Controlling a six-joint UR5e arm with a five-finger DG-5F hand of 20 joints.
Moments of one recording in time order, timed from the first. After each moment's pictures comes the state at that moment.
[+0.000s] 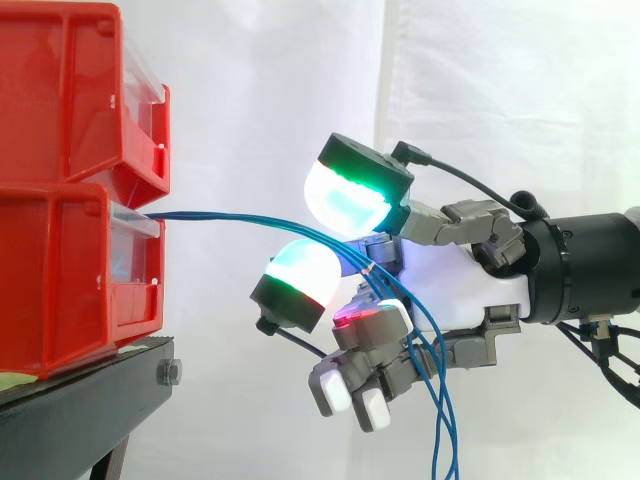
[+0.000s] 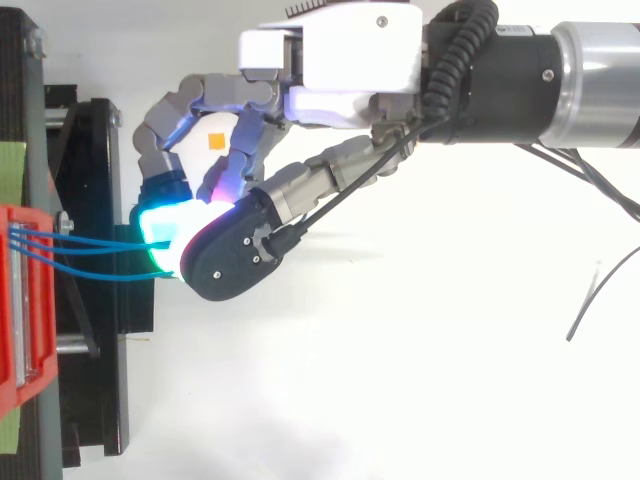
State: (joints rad) arm 0.01 -2.37 -1.02 -2.97 -1.59 -0.12
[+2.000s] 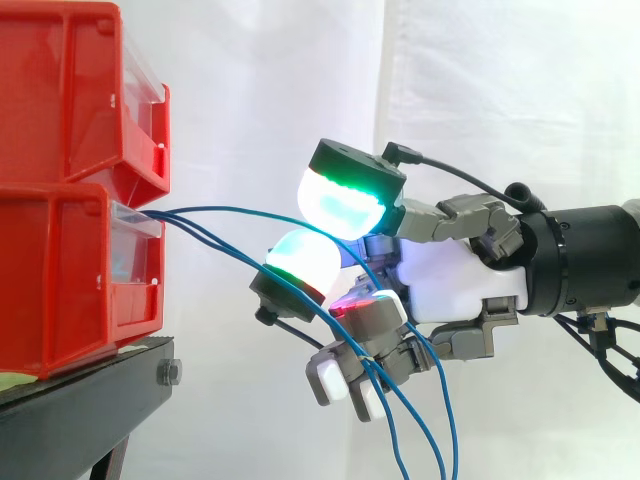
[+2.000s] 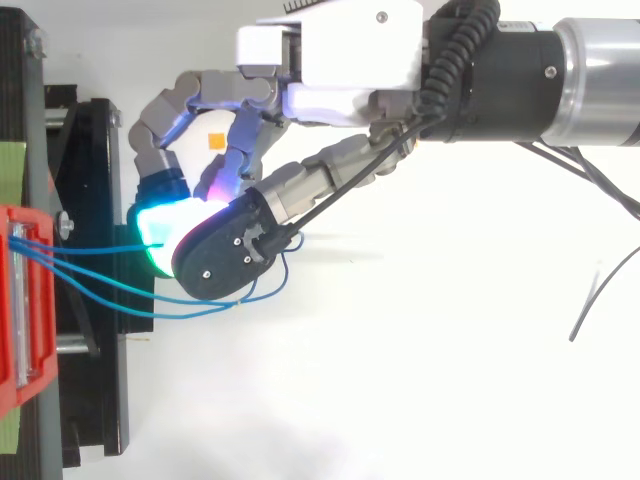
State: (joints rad) arm 0.01 -2.37 -1.01 -2.98 -1.59 -0.12
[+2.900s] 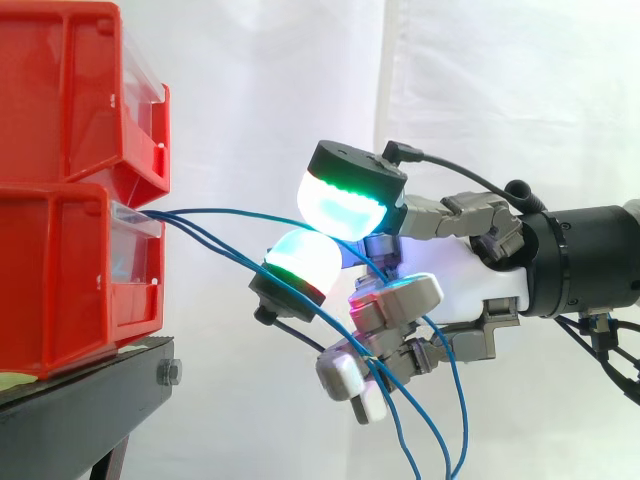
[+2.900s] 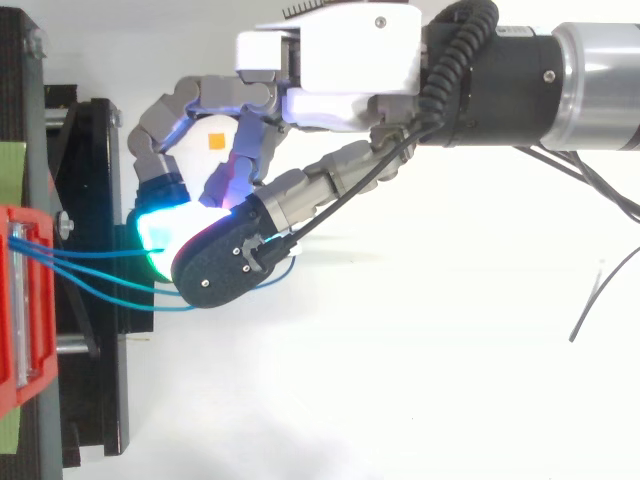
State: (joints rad) arm 0.01 -2.37 -1.00 -2.99 -1.59 -0.10
